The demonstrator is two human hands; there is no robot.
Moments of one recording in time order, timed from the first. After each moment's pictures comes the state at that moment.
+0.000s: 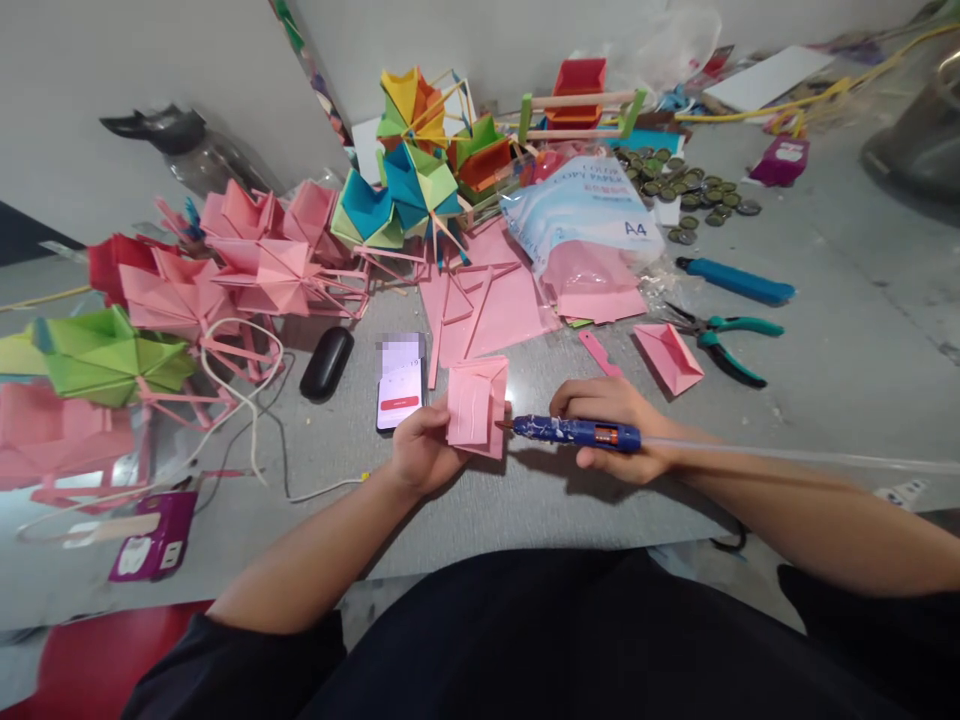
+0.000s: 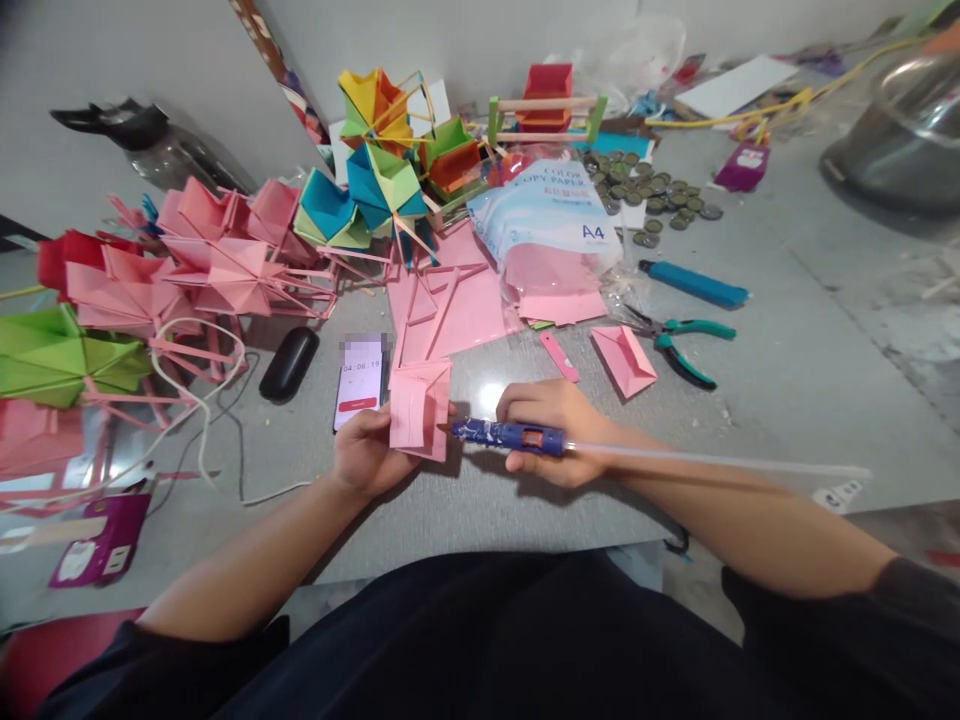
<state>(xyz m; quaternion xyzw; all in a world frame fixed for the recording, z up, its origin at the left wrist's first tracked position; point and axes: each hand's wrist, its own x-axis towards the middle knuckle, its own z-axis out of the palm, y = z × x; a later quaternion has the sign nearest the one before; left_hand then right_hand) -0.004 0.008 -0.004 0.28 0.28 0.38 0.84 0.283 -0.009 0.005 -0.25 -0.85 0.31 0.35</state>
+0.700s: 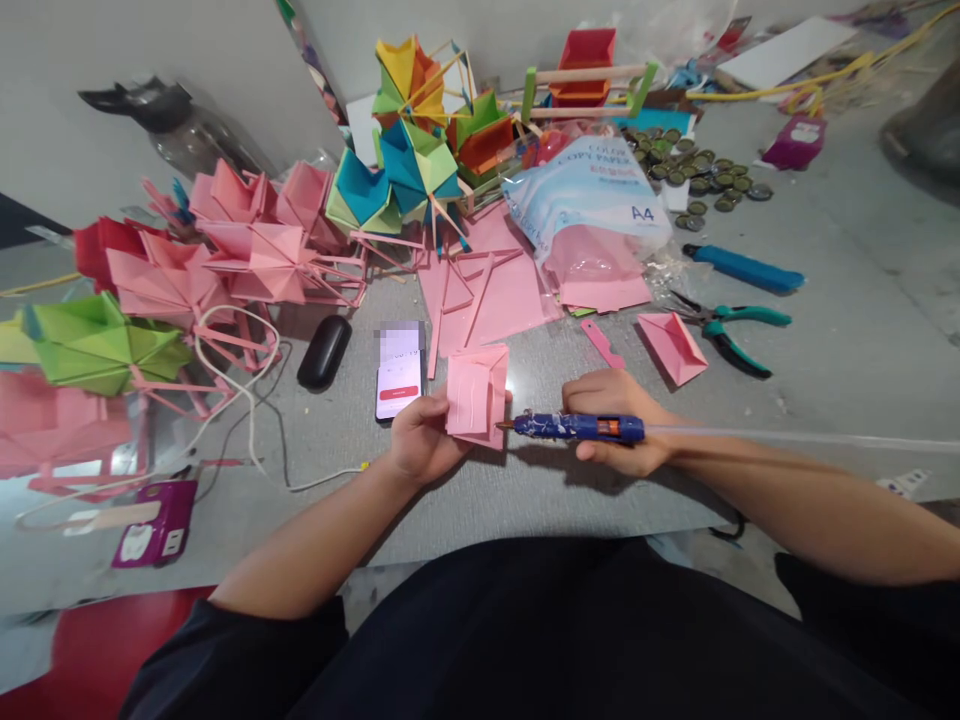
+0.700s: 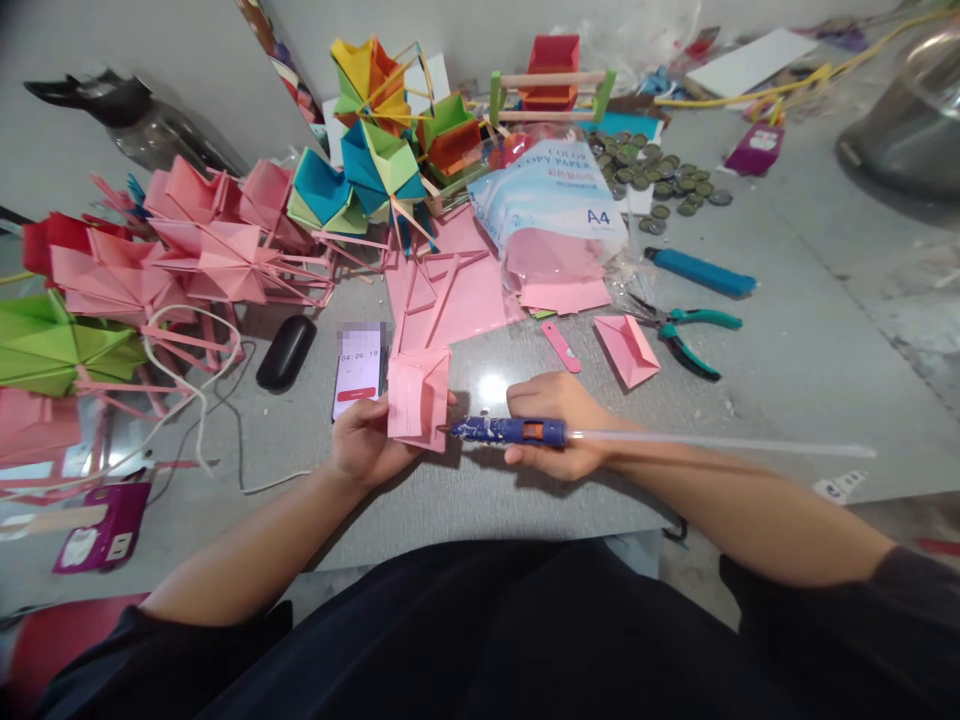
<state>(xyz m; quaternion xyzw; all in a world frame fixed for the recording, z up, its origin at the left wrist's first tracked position) -0.005 0.007 -0.005 0.27 0.28 0.37 0.85 0.280 -0.009 -0.002 -0.24 -0.86 0.30 0.34</state>
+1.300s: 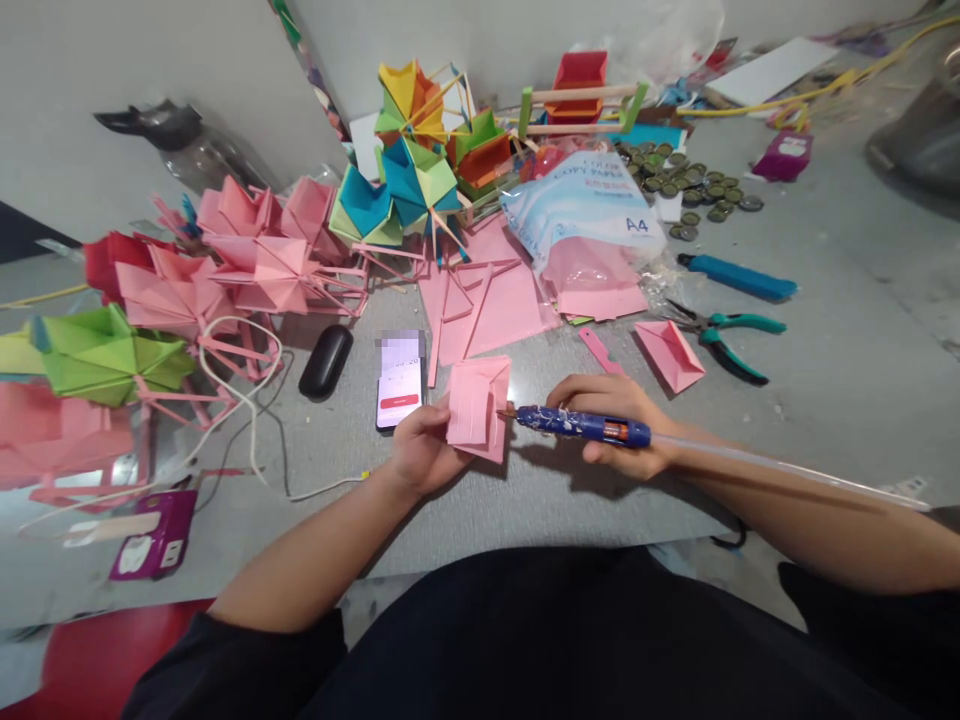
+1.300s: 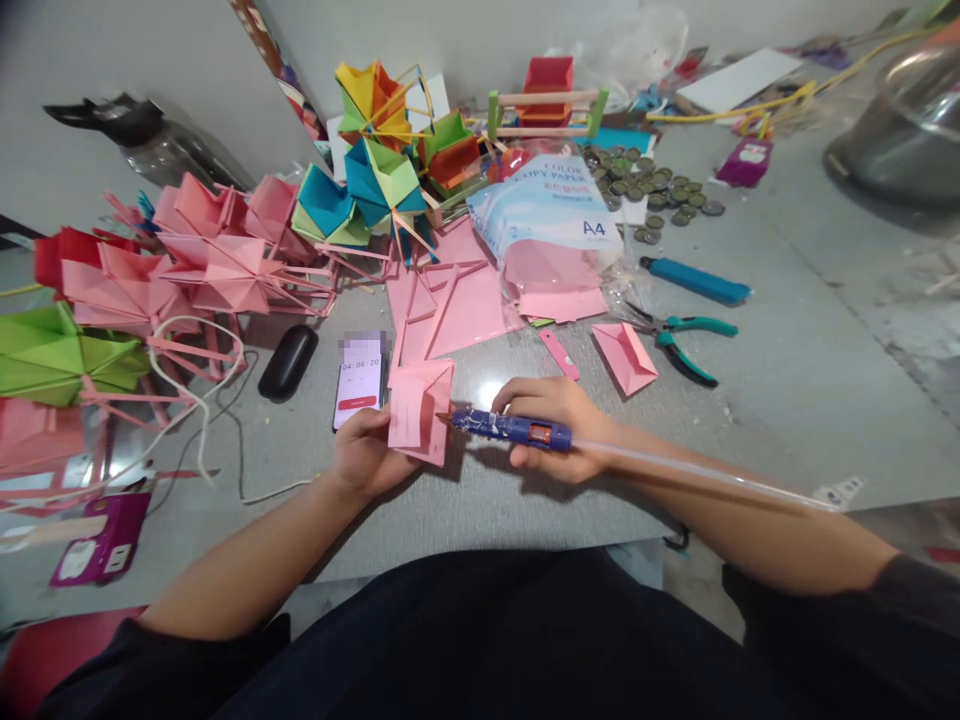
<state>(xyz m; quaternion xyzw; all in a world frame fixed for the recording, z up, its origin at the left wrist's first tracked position) -0.003 0.007 -0.004 0.24 0.25 0.38 0.86 0.282 -0.010 0.004 -0.24 -0.84 0.31 0.38</state>
